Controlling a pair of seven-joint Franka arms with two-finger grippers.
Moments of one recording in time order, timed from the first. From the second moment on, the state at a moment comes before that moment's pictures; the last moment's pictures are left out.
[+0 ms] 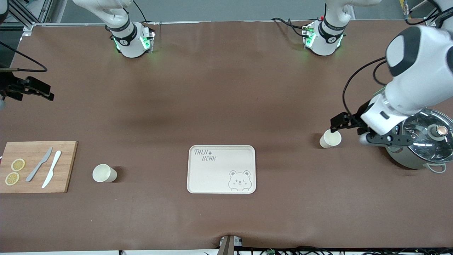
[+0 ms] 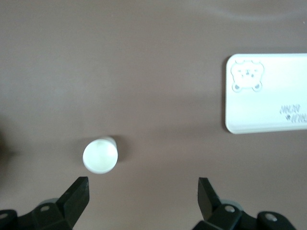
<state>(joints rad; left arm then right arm) -0.16 0.21 -0.02 -1.51 -0.13 1.75 -0.11 -0.02 0.04 -0.02 -1.52 0.00 1.50 -0.02</state>
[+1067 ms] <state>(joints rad) -0.14 0.10 -0.02 -1.43 0.00 1.51 0.00 -0.01 0.04 -0.02 -1.52 0.00 1.52 -0.02</state>
